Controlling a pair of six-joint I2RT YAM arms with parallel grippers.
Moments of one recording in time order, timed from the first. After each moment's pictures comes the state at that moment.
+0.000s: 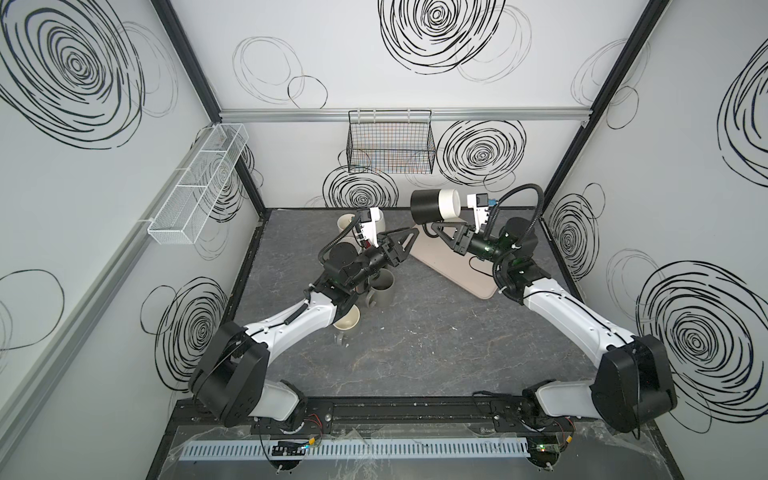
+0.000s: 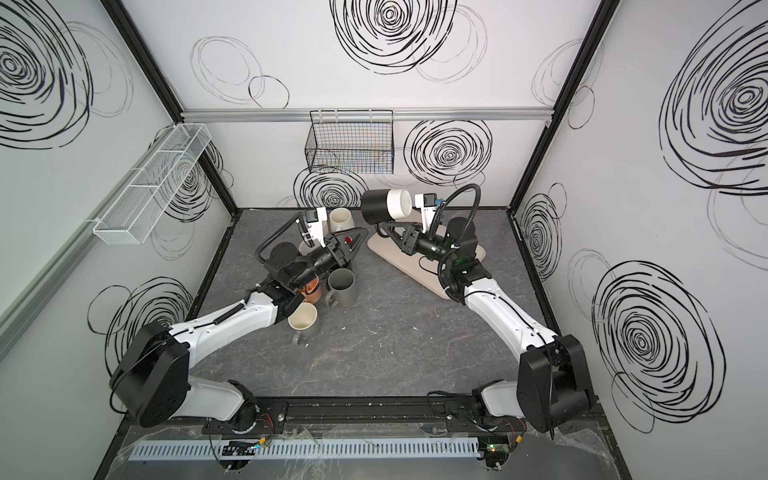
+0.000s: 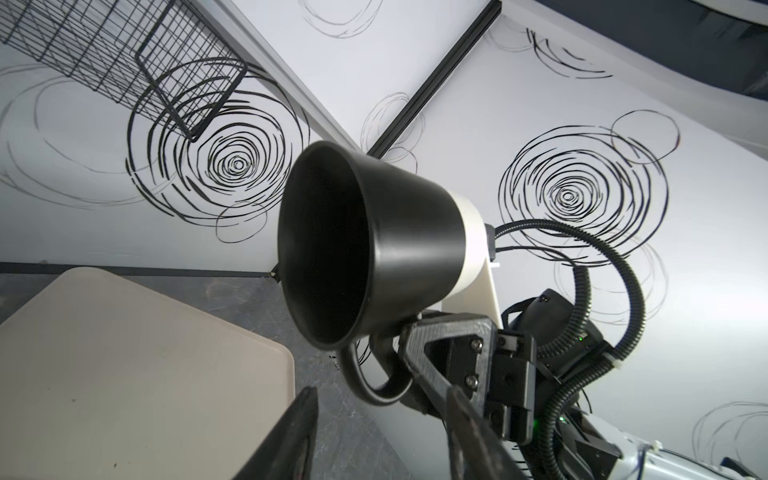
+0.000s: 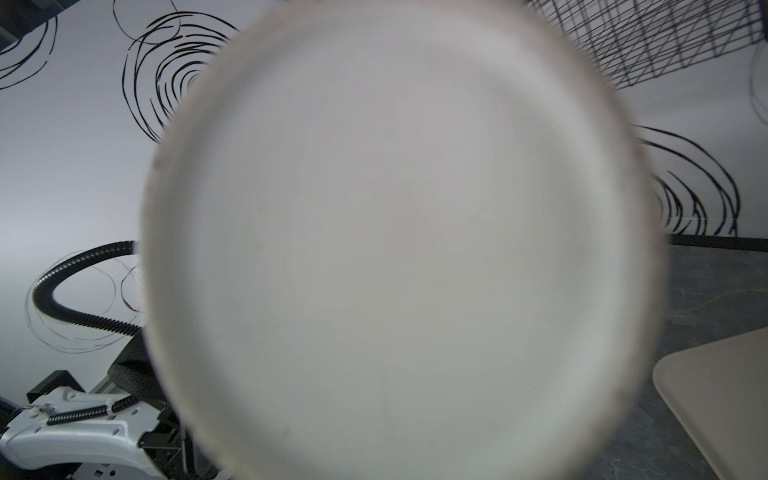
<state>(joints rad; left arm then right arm) -0.55 1.43 0.86 0.82 0.37 -0.86 0.39 1.35 0.97 0.47 -0.73 0.72</state>
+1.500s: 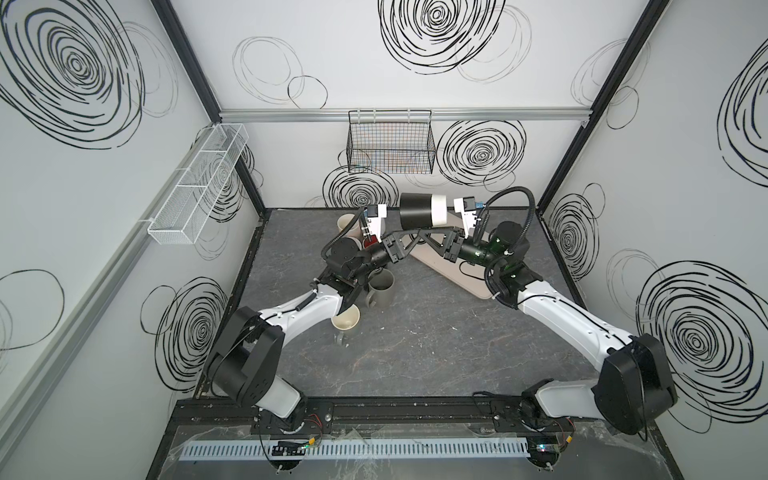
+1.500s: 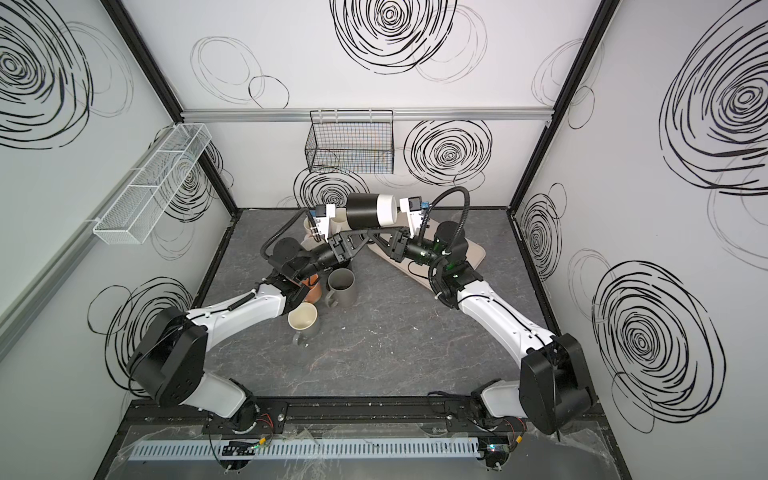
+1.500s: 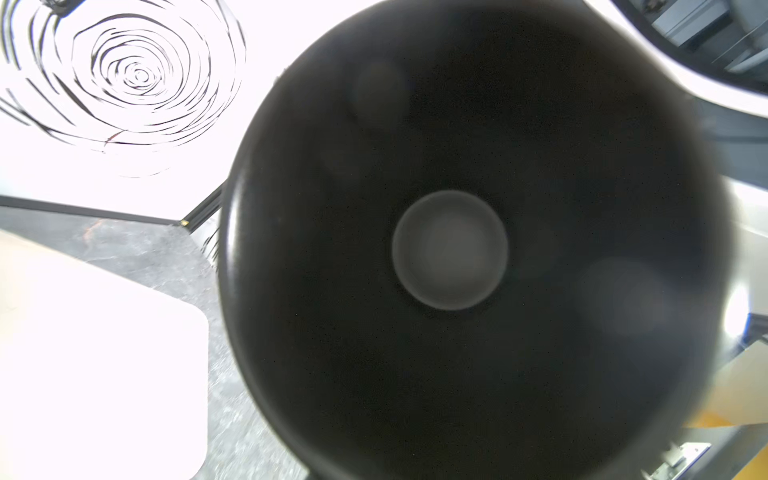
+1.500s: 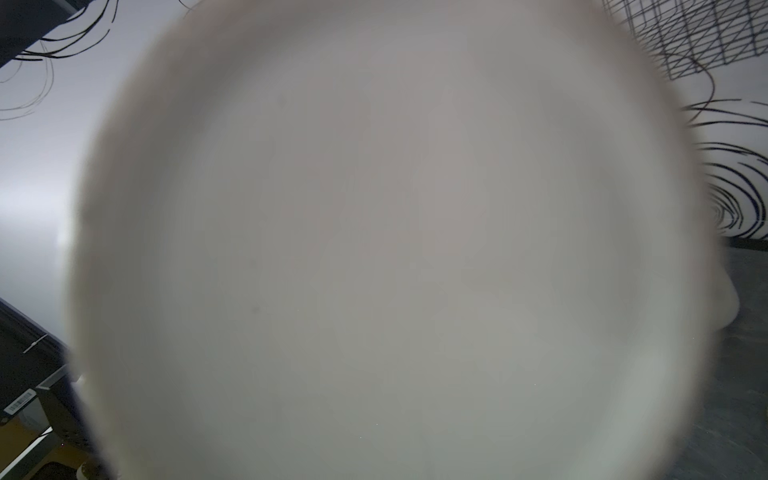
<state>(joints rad) -0.51 1.50 0.90 0.89 0.60 -1.05 0.48 1.34 0.97 0.49 -0.72 0.72</state>
